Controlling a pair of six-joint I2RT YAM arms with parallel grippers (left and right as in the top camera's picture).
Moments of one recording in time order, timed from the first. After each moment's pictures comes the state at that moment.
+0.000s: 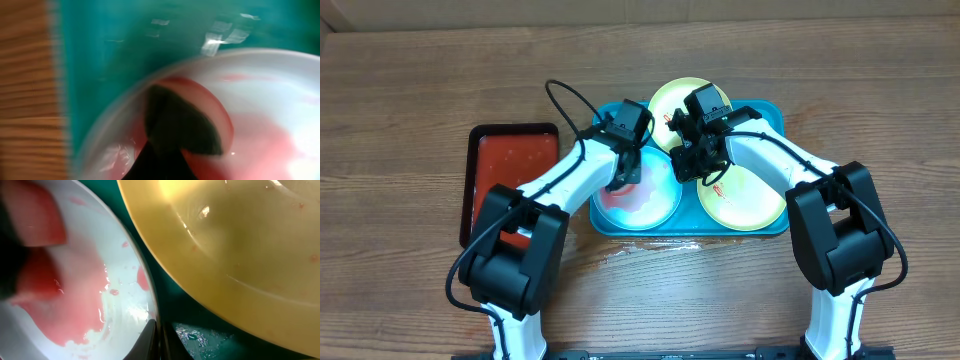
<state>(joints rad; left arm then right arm) -0.44 1.98 1.30 -0.65 -0.23 -0.42 0.42 2.07 1.43 -0.70 -0.32 0.10</state>
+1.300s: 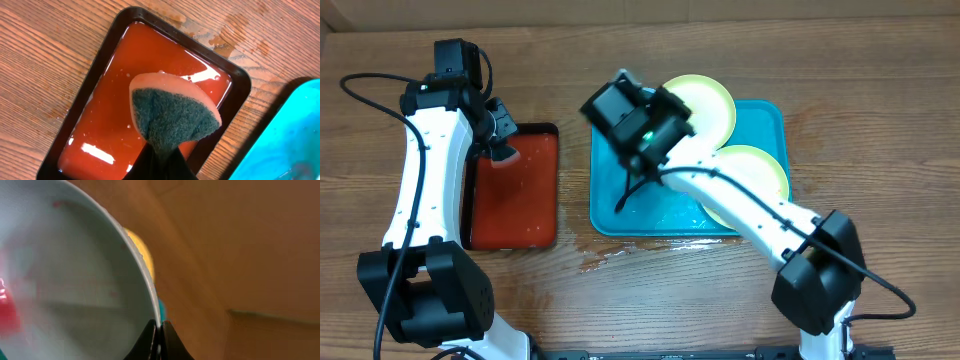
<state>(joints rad) 0.11 1.78 1.59 -1.08 -0.09 -0.44 0.81 2.01 1.83 -0.90 0.90 -0.24</state>
